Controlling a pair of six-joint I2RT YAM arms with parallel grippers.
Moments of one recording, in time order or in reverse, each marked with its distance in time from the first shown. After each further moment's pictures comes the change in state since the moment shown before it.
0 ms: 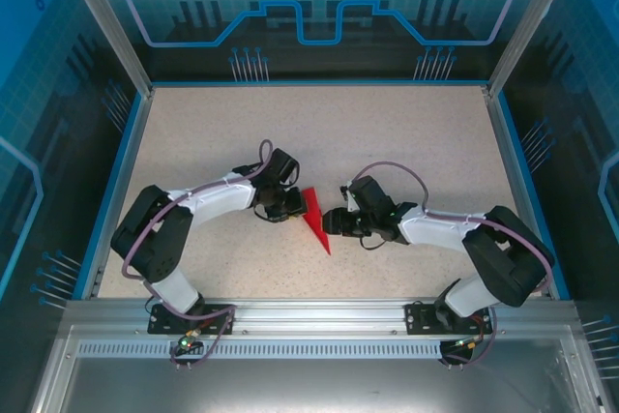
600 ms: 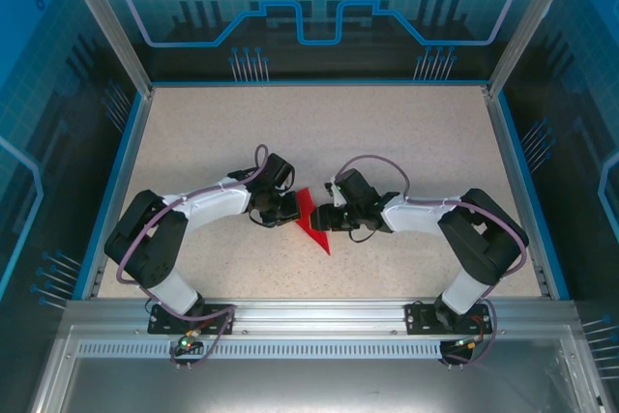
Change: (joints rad) left arm 0.006 -0.033 -0.044 -0.001 0.000 0.015; right arm 0.013 0.166 0.140 -0.015 -0.036 -0.087
